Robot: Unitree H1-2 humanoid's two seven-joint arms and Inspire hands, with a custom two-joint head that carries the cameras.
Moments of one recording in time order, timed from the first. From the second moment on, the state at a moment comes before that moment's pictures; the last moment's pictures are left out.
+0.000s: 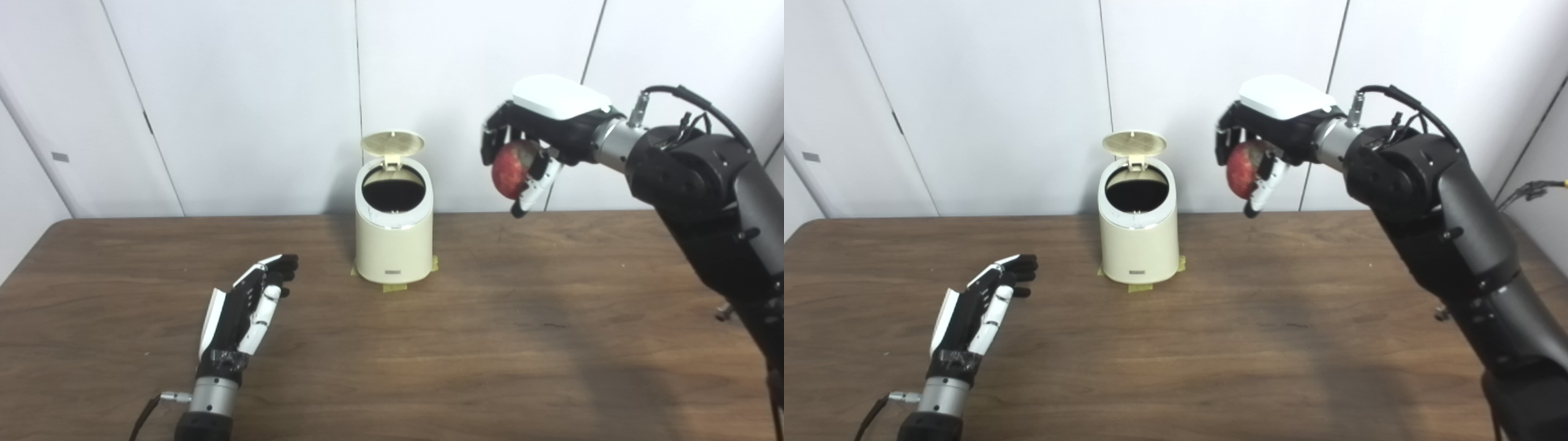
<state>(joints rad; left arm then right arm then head) -0.11 0.14 0.00 0.03 0.17 -0.20 0.02 -0.88 -0.56 0.31 -0.17 -0.67 0.15 0.66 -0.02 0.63</state>
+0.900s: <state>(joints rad) -0.12 0.13 -0.01 0.04 0.18 -0.20 0.03 -0.93 -0.29 0.38 0.04 -0.77 -0.04 0.47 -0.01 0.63</state>
